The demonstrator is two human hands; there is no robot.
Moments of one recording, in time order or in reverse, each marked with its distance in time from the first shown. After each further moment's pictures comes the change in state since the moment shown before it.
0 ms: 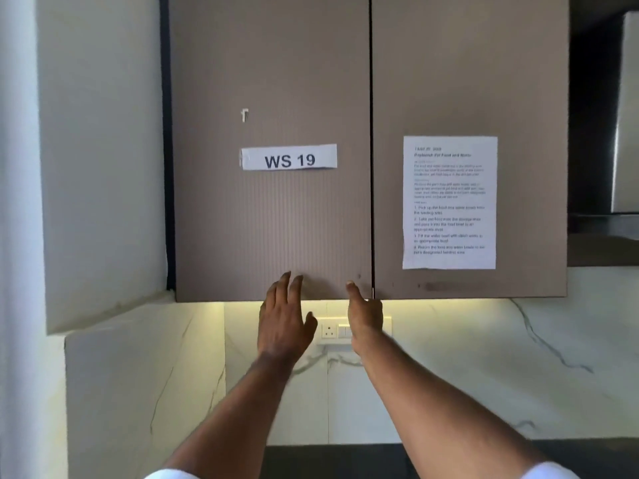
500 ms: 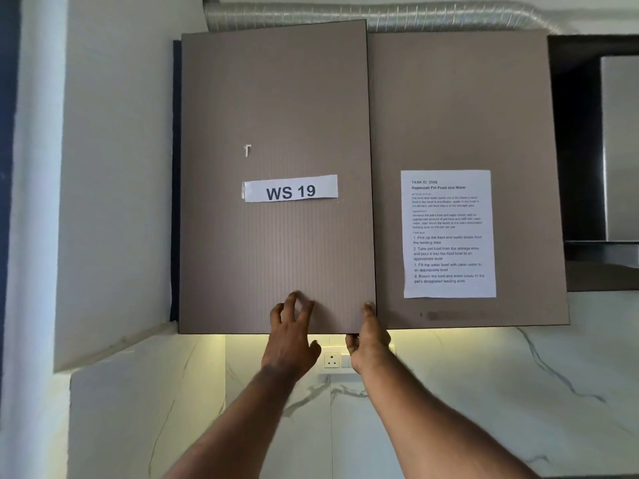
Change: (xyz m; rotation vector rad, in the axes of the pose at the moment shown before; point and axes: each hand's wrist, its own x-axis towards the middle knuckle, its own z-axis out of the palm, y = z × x) left_hand 0.026 0.005 -0.016 -0.060 -0.149 0.050; right_hand -0.005 -0.029 0.001 0.607 -0.008 0.257
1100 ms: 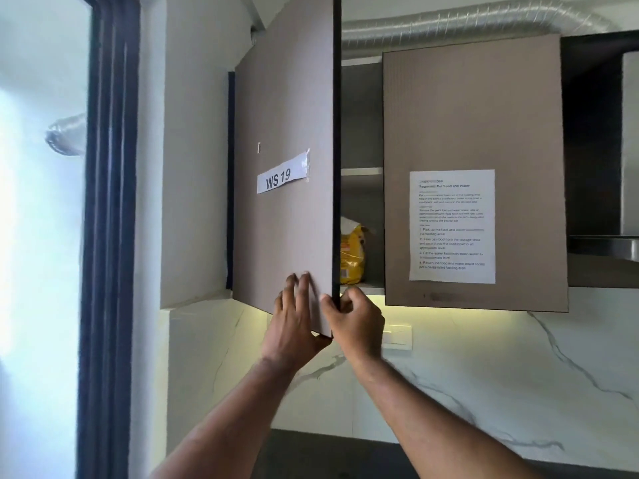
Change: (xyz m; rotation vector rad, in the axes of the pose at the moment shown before) left_hand -0.115 0.051 -0.091 0.274 0.163 0.072; right_hand -0.179 -0.013 -0.056 -0.896 -0.257 -1.005
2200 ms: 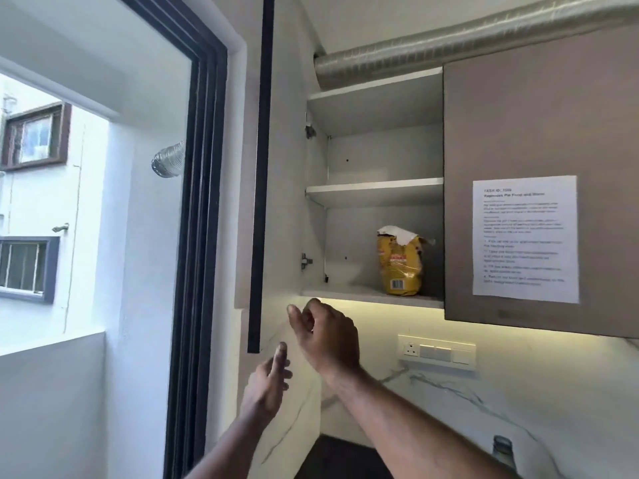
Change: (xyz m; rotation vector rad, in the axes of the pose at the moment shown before) left_hand -0.123 -0.101 -0.036 -0.774 -0.030 -0.825; right_hand -0.061 -0.083 0.067 -0.080 -0.259 -0.391
